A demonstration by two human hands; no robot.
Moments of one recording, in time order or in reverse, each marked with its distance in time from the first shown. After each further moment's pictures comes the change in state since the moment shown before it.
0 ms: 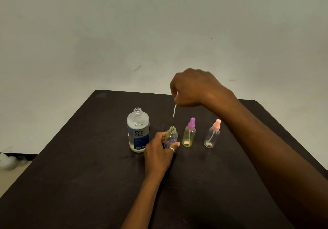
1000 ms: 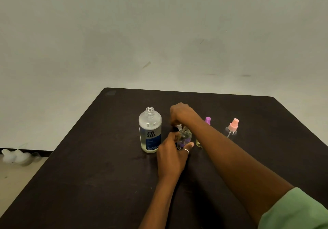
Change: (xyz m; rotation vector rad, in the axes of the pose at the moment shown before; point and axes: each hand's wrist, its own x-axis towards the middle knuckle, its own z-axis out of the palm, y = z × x) left_hand -0.001 0.001 -0.001 0.029 -0.015 0.024; right_hand 0.097 -0.027 0.163 0.153 -0.460 0.185
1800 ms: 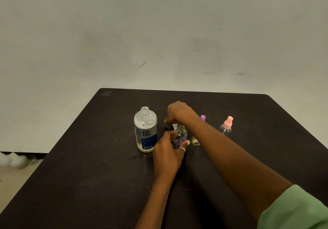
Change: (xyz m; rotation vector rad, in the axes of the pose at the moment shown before) left_hand 0.000 -0.001 0.001 -0.002 -0.009 -0.008; right_hand -0.001 0.007 0.000 0.064 0.033 0.001
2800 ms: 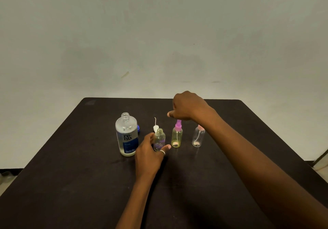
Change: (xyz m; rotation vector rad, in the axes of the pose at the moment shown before) left_hand -0.007 0.008 -0.002 -0.019 -0.013 -0.013; right_hand -0.119 0.061 -0.064 -0.046 0.332 -0.036
